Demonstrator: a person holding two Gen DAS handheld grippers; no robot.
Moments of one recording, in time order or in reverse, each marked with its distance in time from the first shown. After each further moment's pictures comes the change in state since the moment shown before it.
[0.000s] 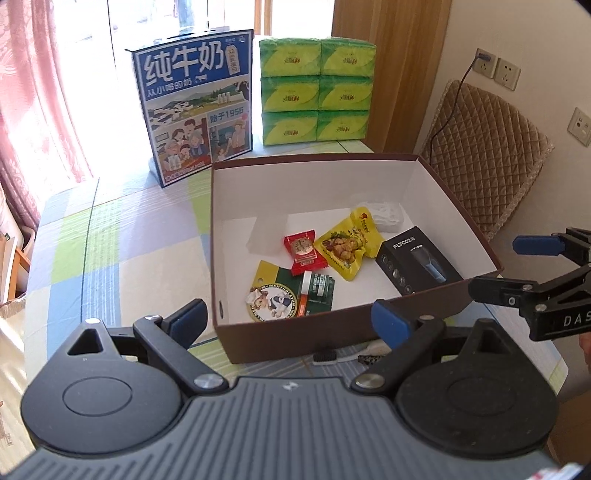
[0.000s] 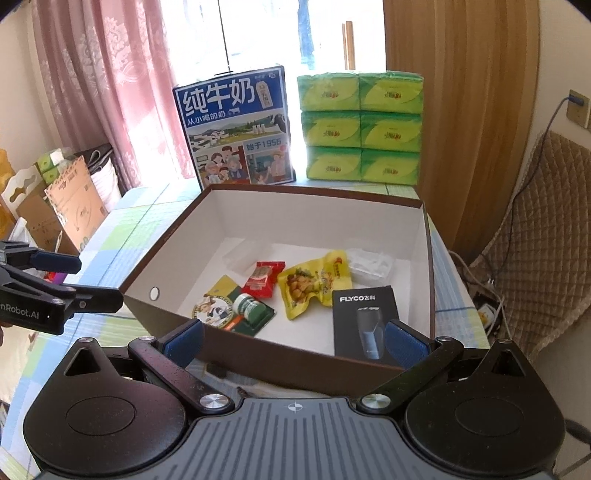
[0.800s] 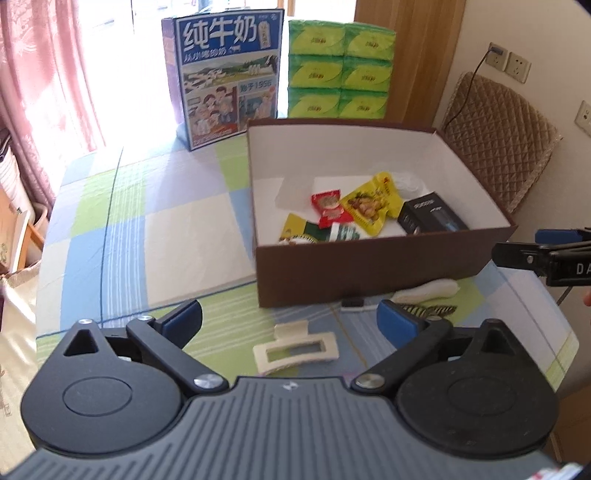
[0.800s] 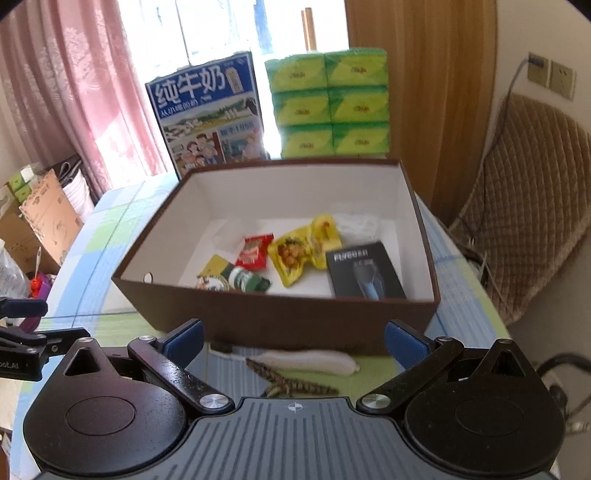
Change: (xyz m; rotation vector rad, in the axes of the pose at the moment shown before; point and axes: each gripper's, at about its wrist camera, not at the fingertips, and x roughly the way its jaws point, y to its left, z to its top) left arm -0.015 0.028 -0.060 -0.038 0.026 0.028; right arm -0.005 0.020 -0.036 0.130 0.034 -0.086
